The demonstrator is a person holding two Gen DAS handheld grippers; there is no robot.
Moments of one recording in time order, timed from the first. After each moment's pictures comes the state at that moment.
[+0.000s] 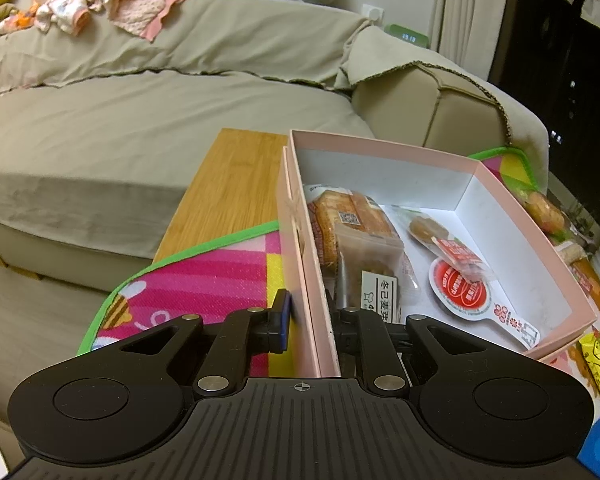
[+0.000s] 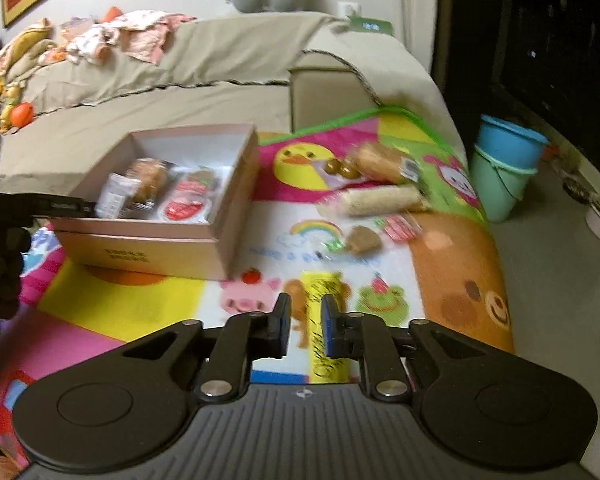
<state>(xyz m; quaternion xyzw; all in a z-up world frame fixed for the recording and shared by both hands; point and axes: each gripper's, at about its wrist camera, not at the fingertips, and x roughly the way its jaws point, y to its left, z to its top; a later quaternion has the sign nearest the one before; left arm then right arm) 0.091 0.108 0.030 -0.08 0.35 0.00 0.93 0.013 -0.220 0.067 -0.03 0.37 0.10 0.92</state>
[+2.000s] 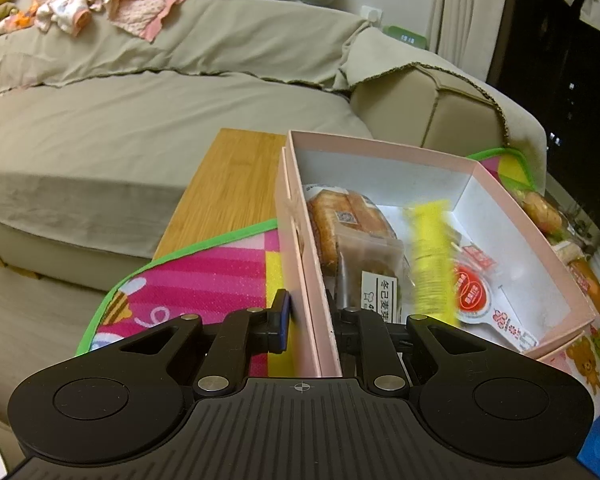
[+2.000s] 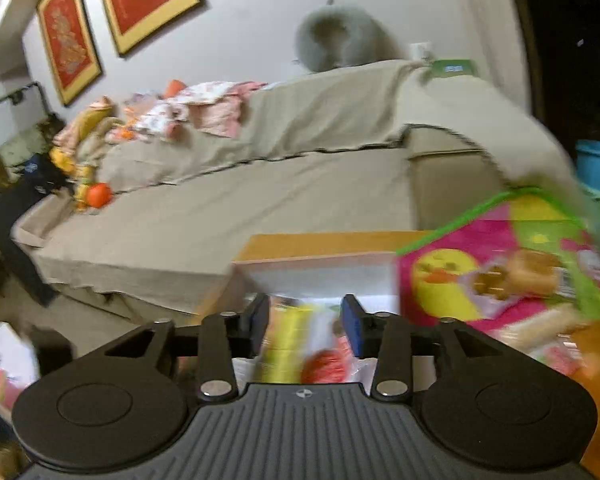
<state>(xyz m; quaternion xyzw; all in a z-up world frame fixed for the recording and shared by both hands) 0.092 0.109 0.030 -0.08 0.35 0.00 0.93 0.104 -0.143 0.120 0.07 0.31 0.21 0.93</state>
